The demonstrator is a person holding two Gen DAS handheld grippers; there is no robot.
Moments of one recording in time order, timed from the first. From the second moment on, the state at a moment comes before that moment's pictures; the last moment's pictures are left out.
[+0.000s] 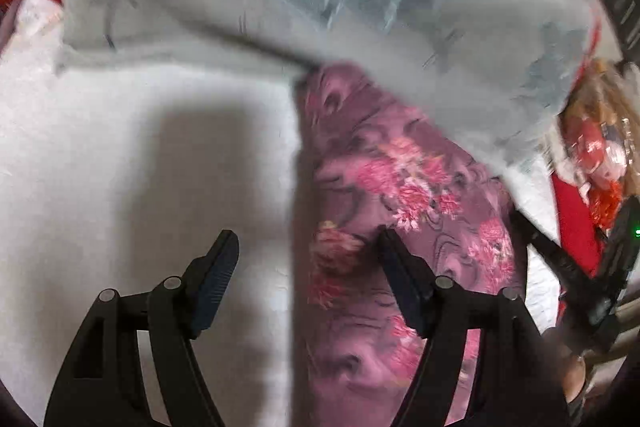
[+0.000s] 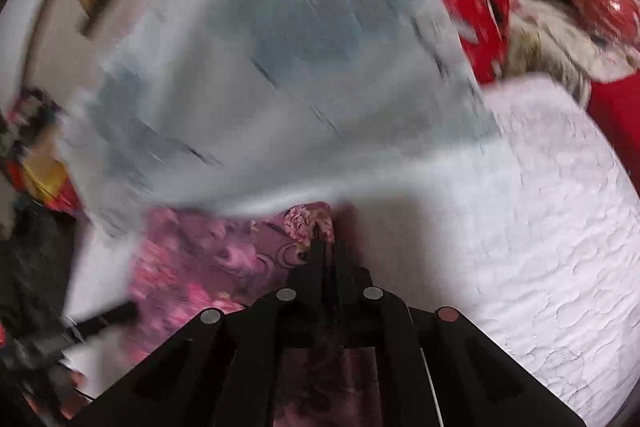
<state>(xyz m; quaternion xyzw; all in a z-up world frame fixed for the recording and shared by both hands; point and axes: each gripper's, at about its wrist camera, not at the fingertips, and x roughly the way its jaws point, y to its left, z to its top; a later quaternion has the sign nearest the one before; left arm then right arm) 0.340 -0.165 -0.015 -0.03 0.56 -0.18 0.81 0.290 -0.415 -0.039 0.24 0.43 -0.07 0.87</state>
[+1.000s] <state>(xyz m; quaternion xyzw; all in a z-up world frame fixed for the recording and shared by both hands) 0.272 -0.134 0.014 -0.03 0.49 -0.23 0.84 0.225 -0.405 -0.009 0.22 0.37 0.05 0.90</state>
